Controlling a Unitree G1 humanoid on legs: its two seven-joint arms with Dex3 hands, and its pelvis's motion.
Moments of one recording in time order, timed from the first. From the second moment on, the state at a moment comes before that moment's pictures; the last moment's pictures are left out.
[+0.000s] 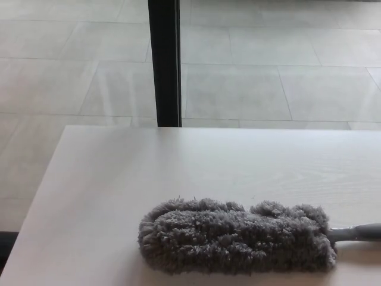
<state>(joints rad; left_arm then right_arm) 0.14 0.61 0.52 1.26 -0.14 -0.08 -0.11 0.22 -0.52 -0.52 1.13 0.09 -0.24 0.09</state>
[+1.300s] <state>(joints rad) 0.09 0.60 0.54 1.27 -0.18 -0.08 -0.14 -0.28 -0.48 -0.27 0.18 0.20 -0.13 0.14</state>
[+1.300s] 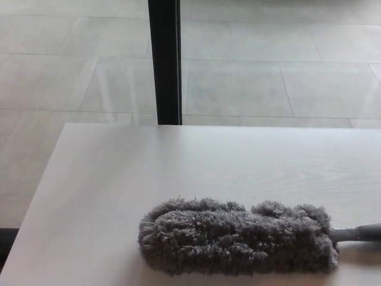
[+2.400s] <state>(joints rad) 0.10 0.60 0.56 1.28 -0.19 -0.08 -0.17 -0.31 -0.54 0.40 0.45 -0.24 -0.30 0.09</state>
